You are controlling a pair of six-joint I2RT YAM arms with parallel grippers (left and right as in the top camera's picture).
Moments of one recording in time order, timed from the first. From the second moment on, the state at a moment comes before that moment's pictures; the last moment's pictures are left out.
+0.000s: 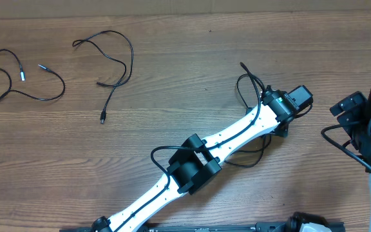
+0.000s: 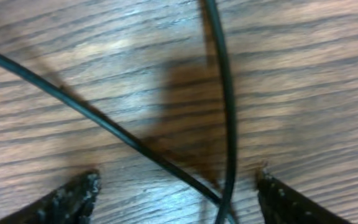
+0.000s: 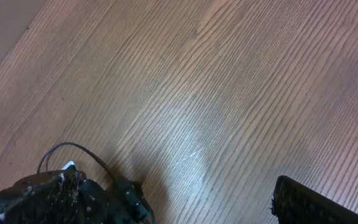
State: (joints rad) left arm -0.99 2.73 2.60 -1.24 -0.13 -0.79; right arm -0.21 1.08 1.31 -1.22 0.28 0.73
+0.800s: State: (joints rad) left arm -0.67 2.55 2.59 -1.68 -0.45 -0.71; right arm -0.21 1.21 1.31 -1.25 0.22 0.73
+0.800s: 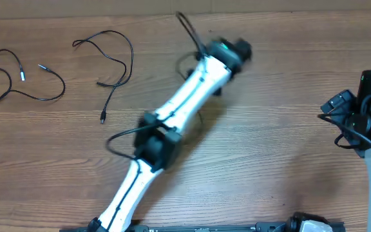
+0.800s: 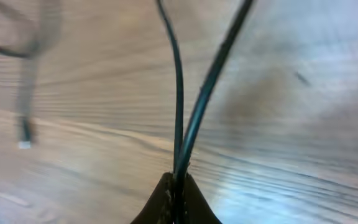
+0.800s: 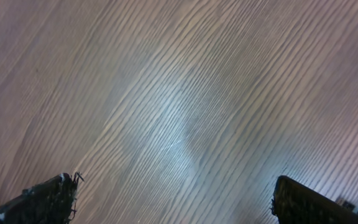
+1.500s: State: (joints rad) left arm 0.18 1.86 2.52 -1.69 -0.21 -0.67; right arm -0.21 1.32 1.31 -1.25 -0.02 0.73
